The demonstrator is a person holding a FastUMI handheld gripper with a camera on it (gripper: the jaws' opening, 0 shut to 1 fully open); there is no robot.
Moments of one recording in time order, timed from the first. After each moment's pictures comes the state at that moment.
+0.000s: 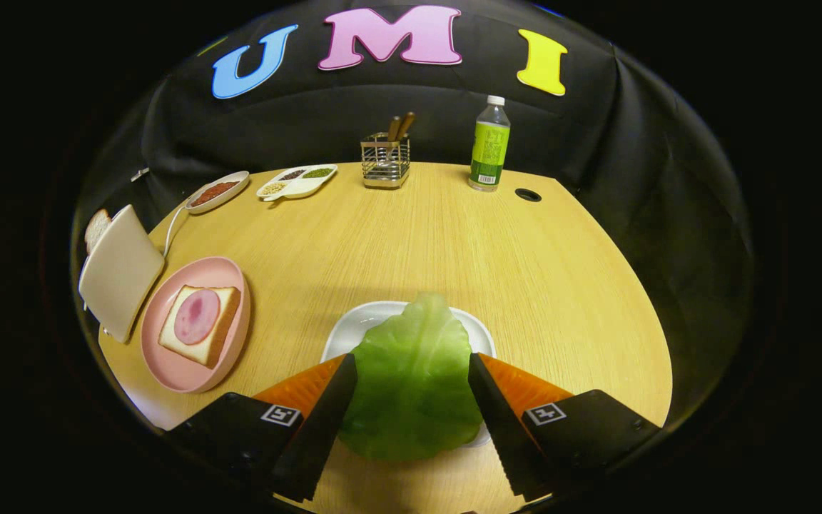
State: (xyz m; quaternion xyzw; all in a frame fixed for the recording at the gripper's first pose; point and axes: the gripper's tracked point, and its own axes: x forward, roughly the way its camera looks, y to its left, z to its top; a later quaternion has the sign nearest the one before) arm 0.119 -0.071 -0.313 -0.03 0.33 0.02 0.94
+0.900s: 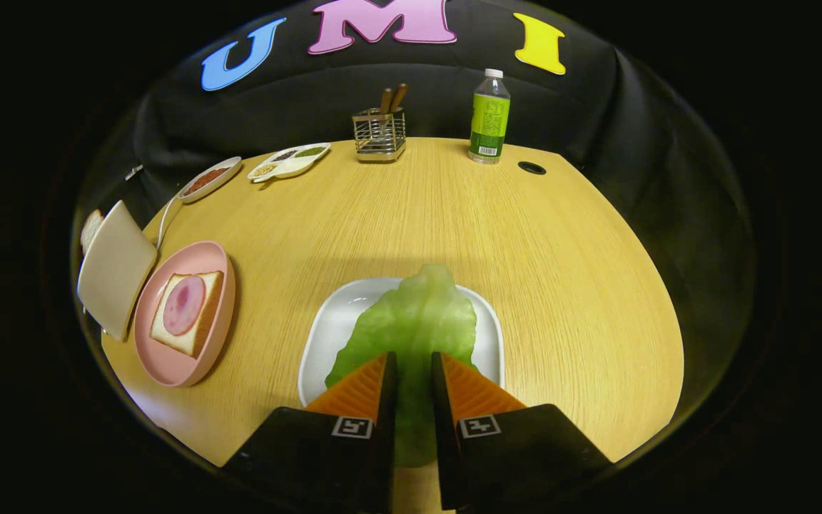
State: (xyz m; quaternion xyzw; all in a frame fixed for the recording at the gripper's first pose) arm 0.118 -0.072 -0.332 -0.03 0.37 0.04 0.93
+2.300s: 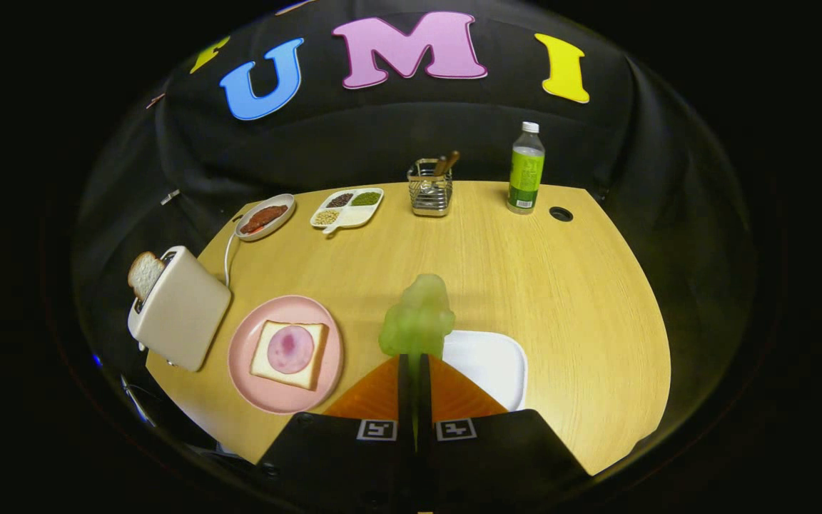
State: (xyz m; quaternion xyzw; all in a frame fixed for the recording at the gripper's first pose) arm 0.100 0.009 -0.212 0.00 0.35 0.10 0.93
